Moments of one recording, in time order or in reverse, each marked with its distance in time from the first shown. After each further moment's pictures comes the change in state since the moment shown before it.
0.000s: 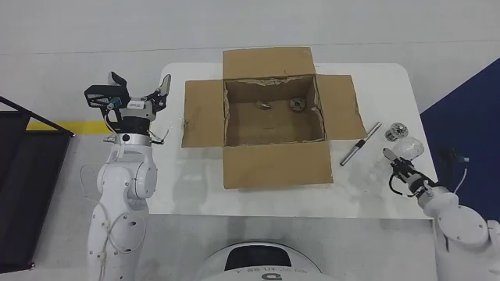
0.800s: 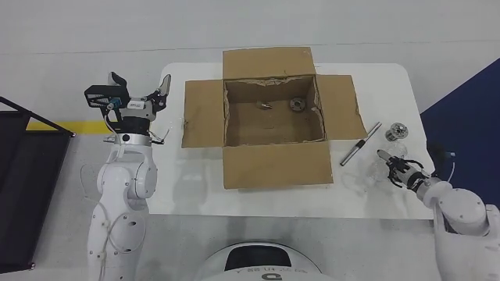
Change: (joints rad) left arm 0.000 0.000 0.000 0.000 0.000 0.000 0.000; right arm 0.168 0.041 -0.018 0.169 -0.026 0.063 0.202
